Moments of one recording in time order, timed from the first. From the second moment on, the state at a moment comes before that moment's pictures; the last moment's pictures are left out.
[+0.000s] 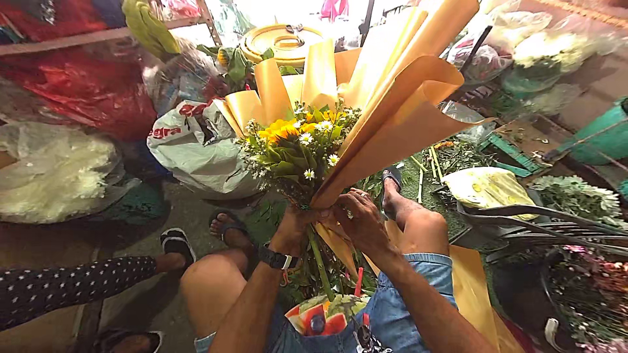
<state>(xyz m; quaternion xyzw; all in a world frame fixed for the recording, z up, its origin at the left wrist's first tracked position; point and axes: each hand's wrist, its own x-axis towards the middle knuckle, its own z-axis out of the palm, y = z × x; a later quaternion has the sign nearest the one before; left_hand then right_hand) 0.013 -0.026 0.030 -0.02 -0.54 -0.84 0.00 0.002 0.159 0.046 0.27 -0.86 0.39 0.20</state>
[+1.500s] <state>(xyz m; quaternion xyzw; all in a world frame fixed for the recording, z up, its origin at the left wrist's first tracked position) 0.029 -0.025 0.047 -0.02 -0.53 -0.84 0.04 -0.012 0.171 0.056 0.38 -0.80 0.28 0.37</state>
